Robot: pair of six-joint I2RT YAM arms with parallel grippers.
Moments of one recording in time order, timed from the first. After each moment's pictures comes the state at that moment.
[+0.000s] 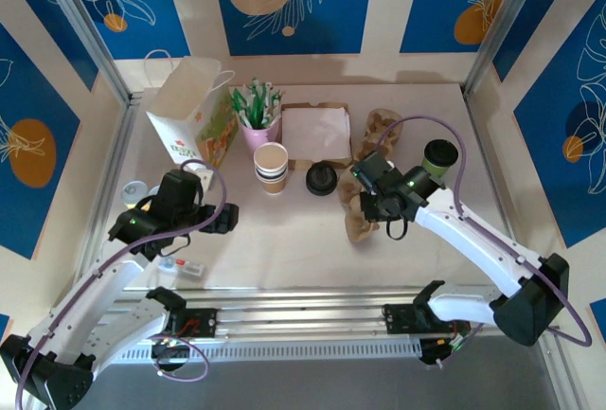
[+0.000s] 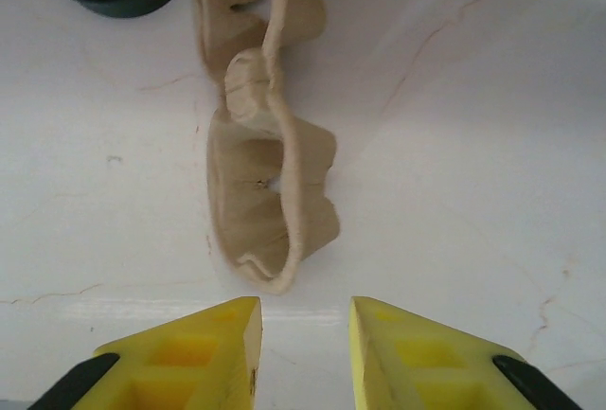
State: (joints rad) left arm -0.48 0.85 0.86 -0.88 -0.07 -0.26; right arm 0.69 1.21 1.10 -1.17 0.26 0.58
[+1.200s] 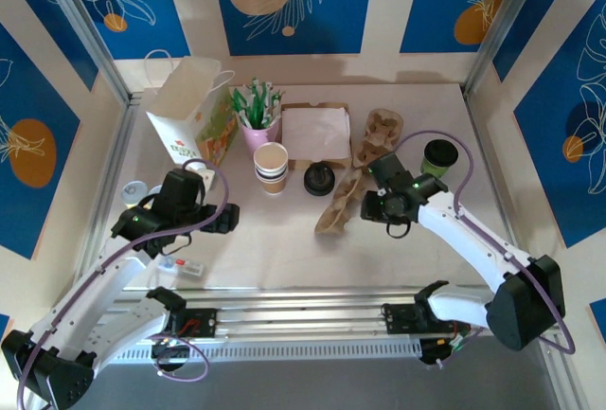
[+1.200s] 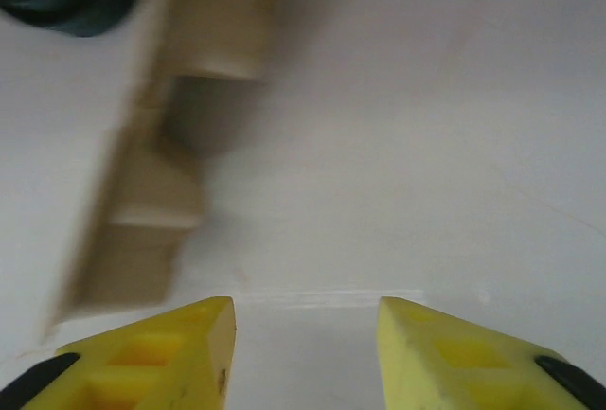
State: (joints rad) left arm -0.48 0.87 0.86 -0.88 -0.07 -0.26; right arm 0.54 1.20 0.96 -0.95 0.05 0.63
